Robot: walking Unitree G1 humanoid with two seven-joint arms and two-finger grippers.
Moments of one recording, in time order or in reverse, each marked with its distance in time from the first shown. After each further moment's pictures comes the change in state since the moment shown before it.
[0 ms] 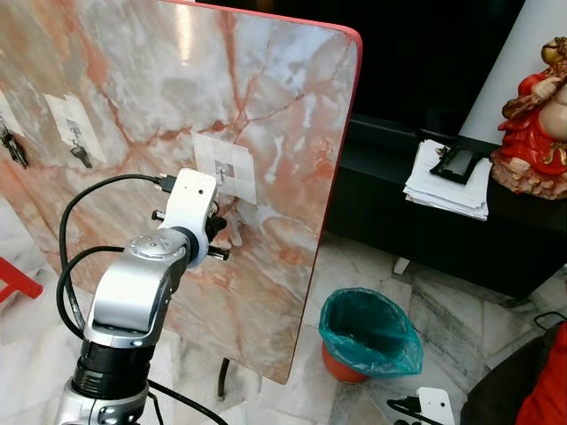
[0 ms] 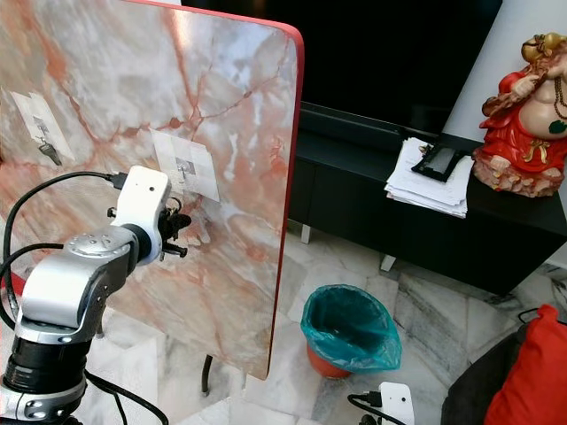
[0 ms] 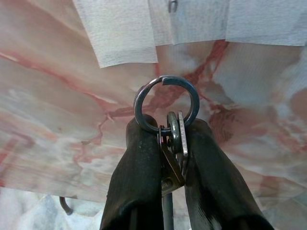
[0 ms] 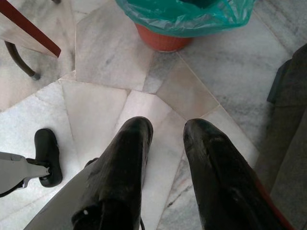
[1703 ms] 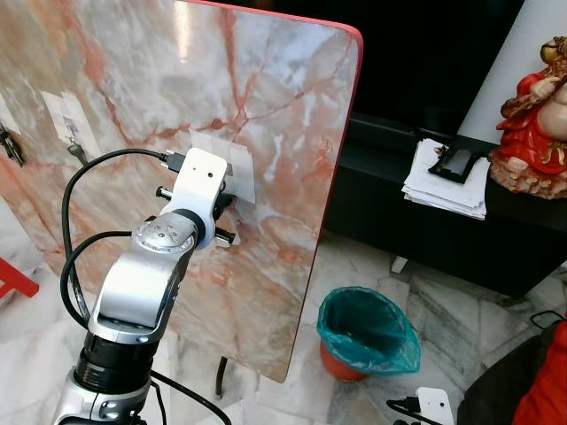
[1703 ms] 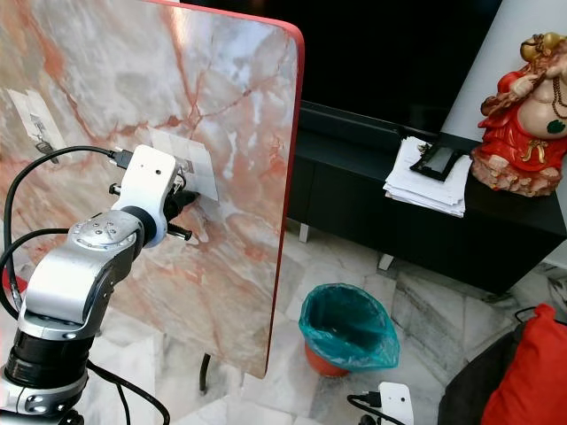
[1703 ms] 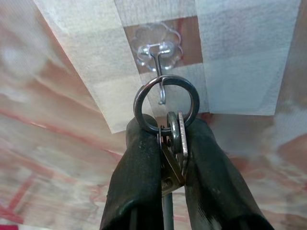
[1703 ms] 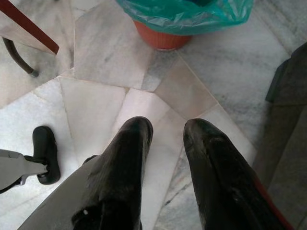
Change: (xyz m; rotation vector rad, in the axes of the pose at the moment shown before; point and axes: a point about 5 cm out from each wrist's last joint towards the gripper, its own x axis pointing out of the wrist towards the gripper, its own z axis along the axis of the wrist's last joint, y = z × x) left arm -0.004 -0.002 0.024 0.087 -0.140 0.038; right arm 0.000 0.002 0.000 -0.014 0.001 0.013
